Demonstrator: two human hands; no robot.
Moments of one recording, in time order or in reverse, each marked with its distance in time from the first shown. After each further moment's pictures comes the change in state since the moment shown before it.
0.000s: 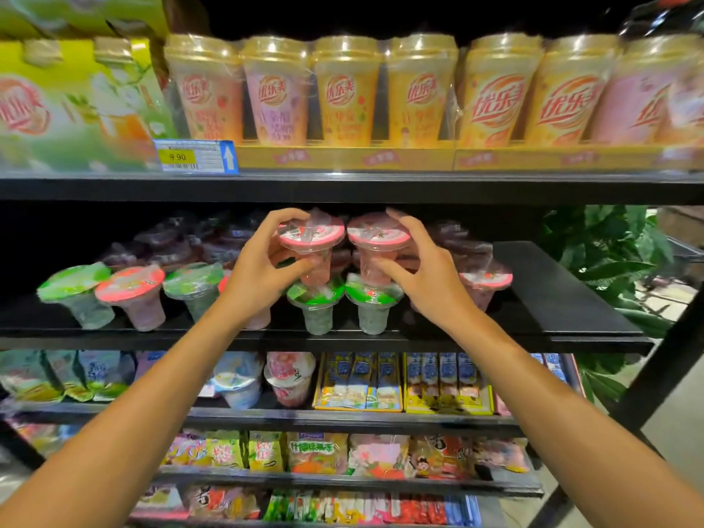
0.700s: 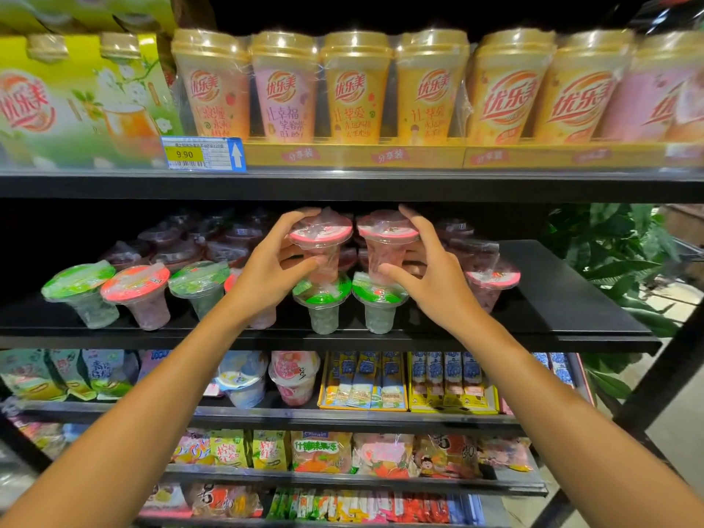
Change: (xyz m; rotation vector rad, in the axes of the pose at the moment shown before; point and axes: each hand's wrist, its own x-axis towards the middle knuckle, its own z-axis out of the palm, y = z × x) left_hand 0.003 -0.011 -0.003 0.008 -0.066 -0.036; right_hand -0.001 0.005 0.005 0.082 -0.023 0.025
